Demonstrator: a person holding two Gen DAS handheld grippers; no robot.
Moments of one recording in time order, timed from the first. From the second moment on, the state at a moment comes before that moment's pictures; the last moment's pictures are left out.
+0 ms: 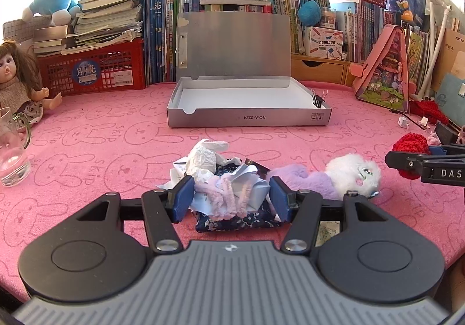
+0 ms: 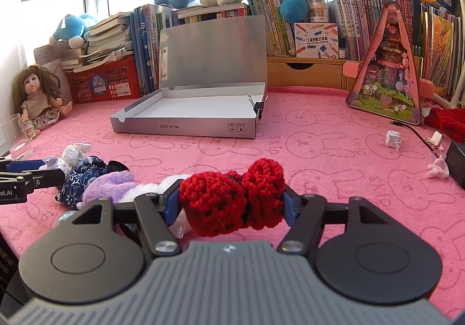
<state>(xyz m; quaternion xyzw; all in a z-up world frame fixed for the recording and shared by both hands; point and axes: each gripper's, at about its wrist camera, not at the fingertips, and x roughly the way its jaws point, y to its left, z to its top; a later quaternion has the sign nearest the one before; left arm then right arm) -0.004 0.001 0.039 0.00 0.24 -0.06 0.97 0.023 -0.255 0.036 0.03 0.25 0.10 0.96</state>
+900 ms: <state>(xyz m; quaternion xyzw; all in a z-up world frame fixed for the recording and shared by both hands) 0.136 0.045 0.087 -0.05 0.23 -0.03 0.97 0.111 -0.254 0.086 0.03 0.26 0.06 0.96</state>
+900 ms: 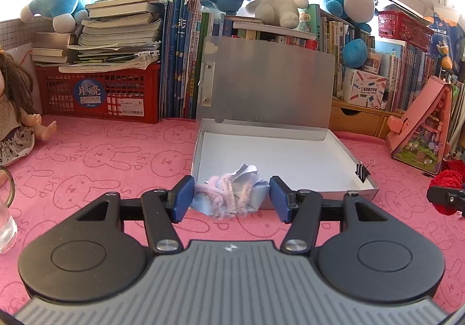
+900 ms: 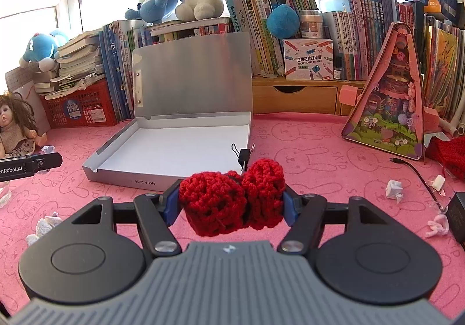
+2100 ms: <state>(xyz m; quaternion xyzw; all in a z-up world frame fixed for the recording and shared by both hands) 0.239 0.036 0.062 -0.04 0.25 0.00 0.97 0.213 -0.252 0.078 0.09 0.29 0.08 0.95</state>
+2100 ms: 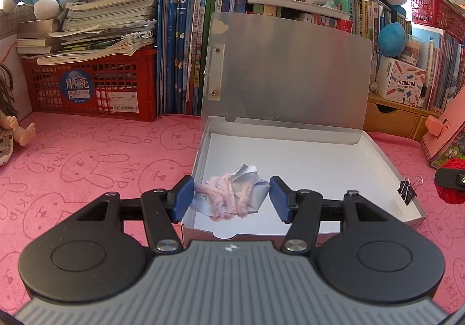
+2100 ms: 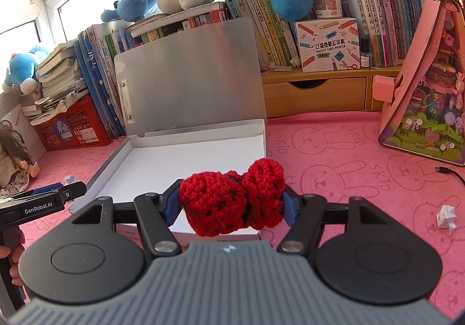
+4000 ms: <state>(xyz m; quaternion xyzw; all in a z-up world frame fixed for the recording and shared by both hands) 0.333 0.004 0.063 0.07 0.30 -0.02 0.95 0.301 -0.191 0.062 0.03 0.34 0.09 0.94</state>
